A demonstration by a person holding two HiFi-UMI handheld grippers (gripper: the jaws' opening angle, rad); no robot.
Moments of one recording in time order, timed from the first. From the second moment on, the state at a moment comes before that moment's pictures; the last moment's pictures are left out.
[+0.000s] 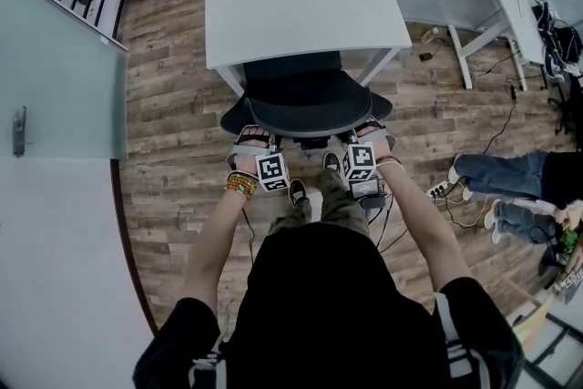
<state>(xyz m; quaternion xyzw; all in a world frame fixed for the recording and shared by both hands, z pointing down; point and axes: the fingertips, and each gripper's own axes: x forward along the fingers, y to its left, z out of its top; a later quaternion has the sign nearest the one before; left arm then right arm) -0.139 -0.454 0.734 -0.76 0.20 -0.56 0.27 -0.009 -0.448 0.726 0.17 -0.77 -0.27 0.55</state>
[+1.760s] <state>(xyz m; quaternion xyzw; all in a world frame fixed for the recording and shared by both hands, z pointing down) -0.132 -0.437 0.745 -0.75 0.18 -0.60 0.21 0.000 -0.429 0.730 0.17 -0.77 -0.26 0.56</state>
